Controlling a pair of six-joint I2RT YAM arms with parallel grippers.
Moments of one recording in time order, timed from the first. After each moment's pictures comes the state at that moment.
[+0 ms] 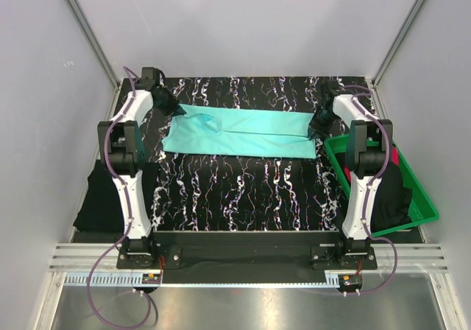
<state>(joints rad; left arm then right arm) 0.02 2.20 1.84 -0.63 0.32 -0.73 0.03 2.18 1.71 -0.83 -0.09 0.56</state>
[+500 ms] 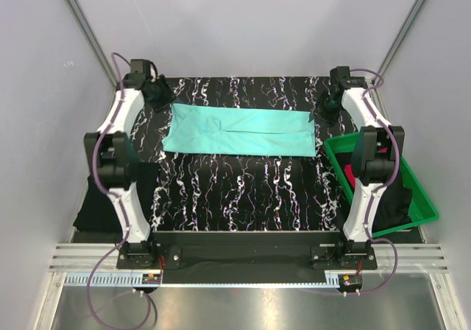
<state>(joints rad) 0.02 2.06 1.83 -0.66 0.24 -0.57 0.02 2.11 1.82 -0.86 -0.07 0.49</state>
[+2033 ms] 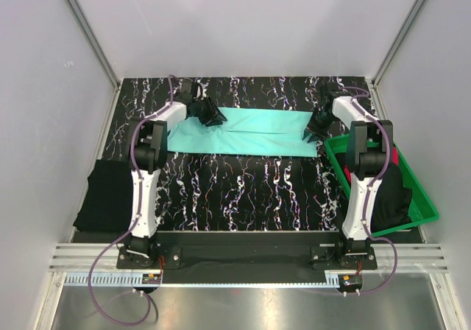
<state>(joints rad) -0.20 2.37 1.80 -0.31 0.53 -0.73 0.04 2.17 1.68 -0.80 -0.17 0.53</state>
